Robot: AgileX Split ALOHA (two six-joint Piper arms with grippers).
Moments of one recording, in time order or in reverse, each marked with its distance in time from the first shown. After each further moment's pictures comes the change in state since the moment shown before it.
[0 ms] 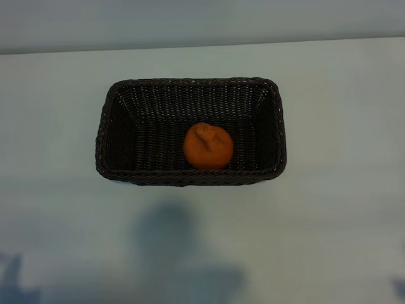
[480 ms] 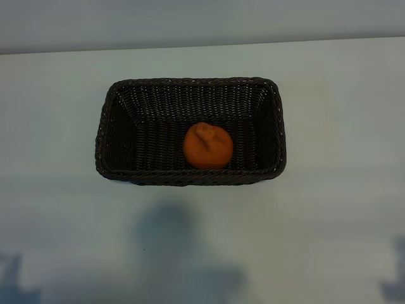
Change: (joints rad) left arm 0.000 0.000 0.000 0.000 0.000 0.001; right arm 0.000 0.001 0.106 0.078 -0.033 -0.017
